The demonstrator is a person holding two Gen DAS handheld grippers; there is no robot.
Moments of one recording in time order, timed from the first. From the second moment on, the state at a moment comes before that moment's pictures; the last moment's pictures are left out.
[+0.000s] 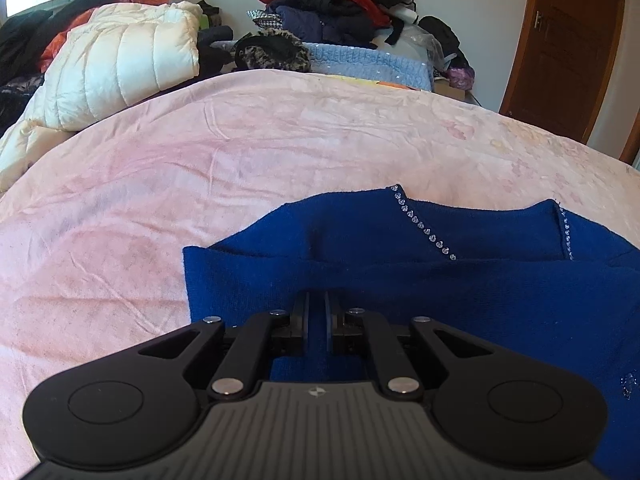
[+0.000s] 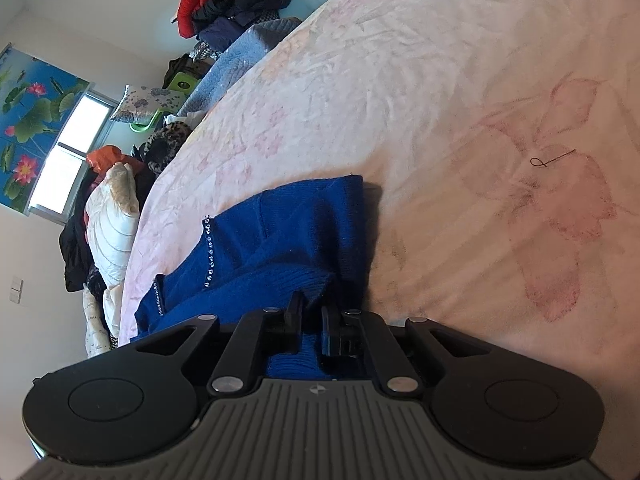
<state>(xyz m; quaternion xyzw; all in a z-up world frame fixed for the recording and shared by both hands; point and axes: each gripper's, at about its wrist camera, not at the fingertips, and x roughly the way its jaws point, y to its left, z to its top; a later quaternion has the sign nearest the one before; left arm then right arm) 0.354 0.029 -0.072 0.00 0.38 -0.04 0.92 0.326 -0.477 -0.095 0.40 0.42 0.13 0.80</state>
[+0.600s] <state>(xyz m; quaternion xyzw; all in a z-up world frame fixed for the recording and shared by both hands) 0.311 -0.011 -0.086 0.08 0.35 -0.06 0.93 0.307 -0.379 -0.062 0.15 0.41 0.16 0.88</state>
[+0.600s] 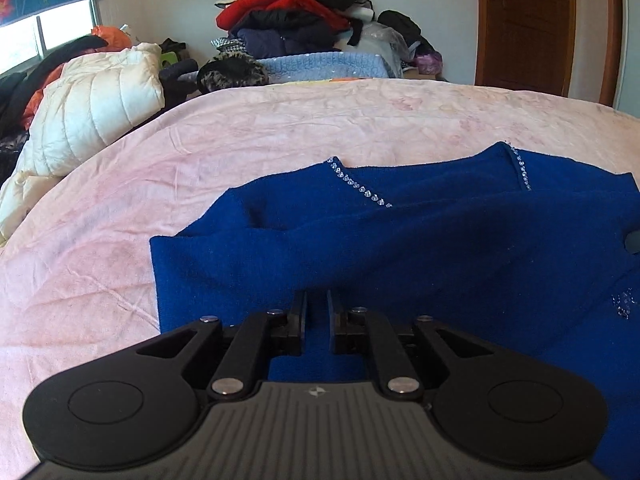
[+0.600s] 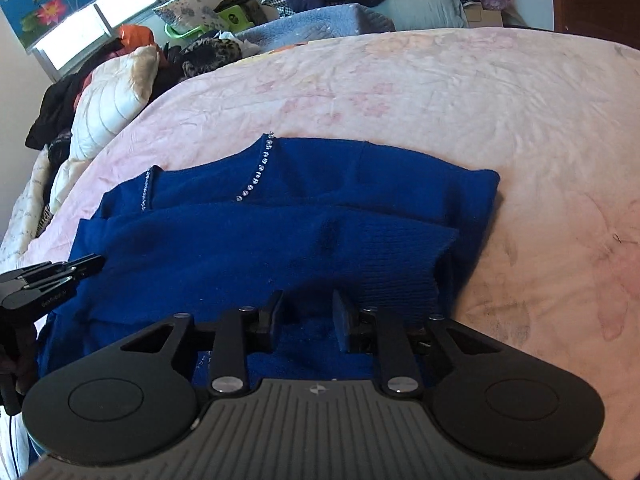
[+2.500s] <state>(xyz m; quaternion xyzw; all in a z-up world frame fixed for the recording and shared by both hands) 0.013 0.165 -0.084 -0.40 0.50 -0.20 0.74 -0.037 -0.383 -0.083 0.48 0.42 0.21 0.74</state>
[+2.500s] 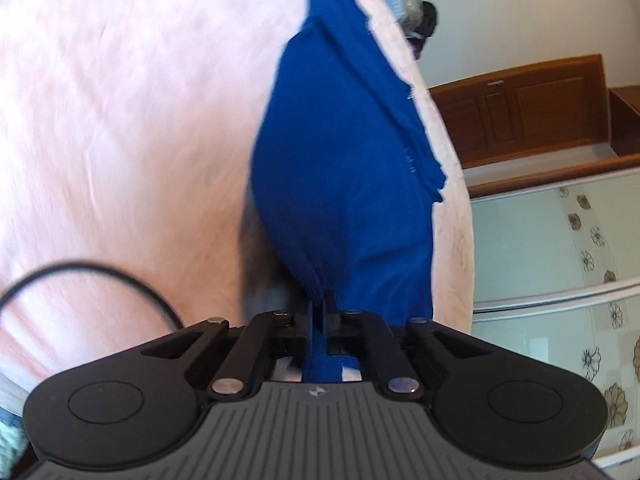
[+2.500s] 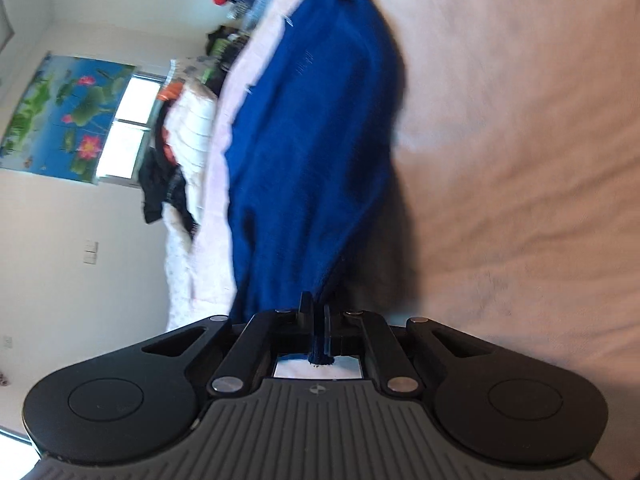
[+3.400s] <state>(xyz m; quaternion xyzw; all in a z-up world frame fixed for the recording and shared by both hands) 0.010 0.146 -0.114 -0.37 0.54 -0.17 0.74 -0.043 -0.405 -0.136 0.49 0.47 0.19 0.71</state>
